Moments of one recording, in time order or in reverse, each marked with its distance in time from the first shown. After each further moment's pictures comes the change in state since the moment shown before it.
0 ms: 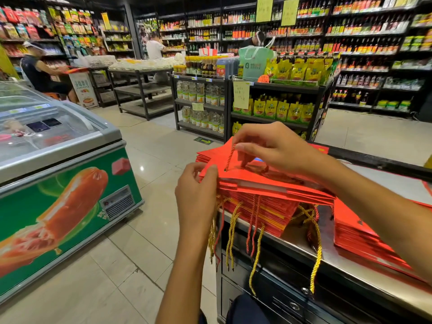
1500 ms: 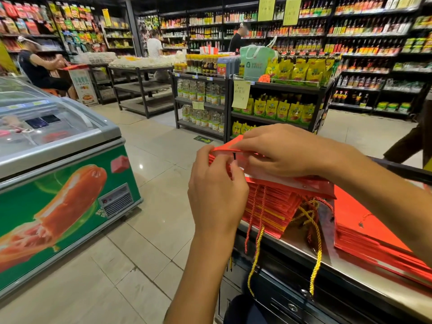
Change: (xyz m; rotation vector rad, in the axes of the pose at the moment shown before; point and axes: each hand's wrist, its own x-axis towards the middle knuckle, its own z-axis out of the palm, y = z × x) left_hand -0.009 0.013 0.025 0.552 0.119 0.514; right_hand 0.008 -0.026 -0.014 -0.693 -0.292 -0.055
